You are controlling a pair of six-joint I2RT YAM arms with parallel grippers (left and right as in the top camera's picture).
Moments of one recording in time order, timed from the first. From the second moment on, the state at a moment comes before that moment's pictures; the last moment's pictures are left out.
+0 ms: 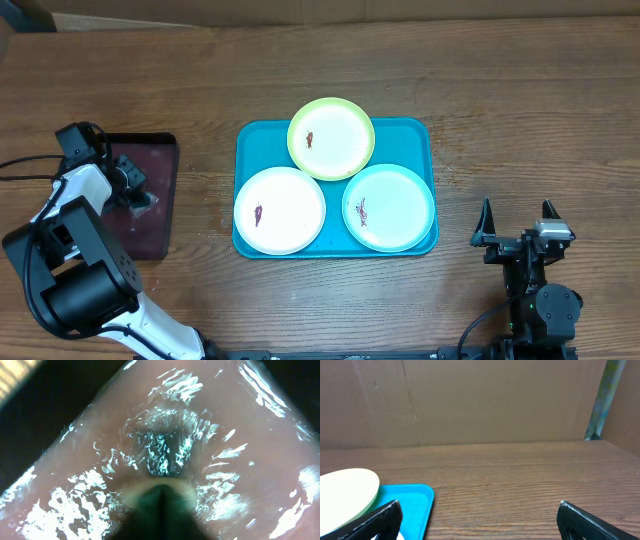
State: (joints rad) left arm 0.50 1.93 1.14 -0.39 -0.05 -0.26; right arm -0.04 0.01 0.02 -0.03 0.01 0.02
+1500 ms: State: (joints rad) left arm 0.50 1.92 1.14 -0.41 -0.05 -0.26; right arm -0.04 0.01 0.02 -0.03 0.01 0.02
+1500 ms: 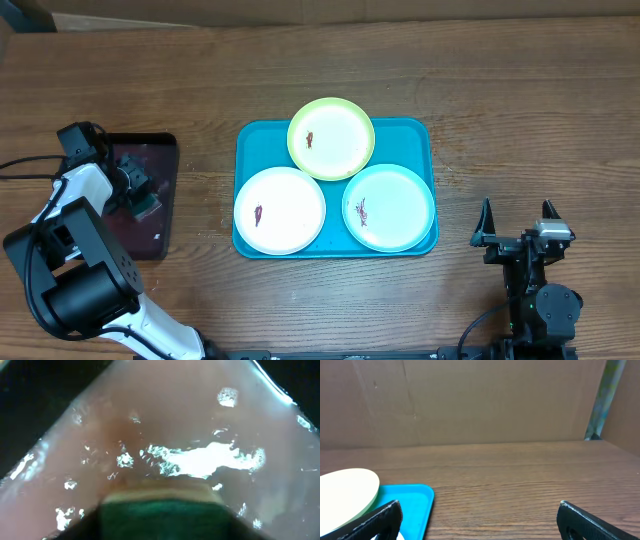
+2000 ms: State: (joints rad) left arm 0.50 1.91 1.15 -0.55 -0.04 -0.26; right arm -0.04 0.01 0.02 -0.03 0.01 0.02
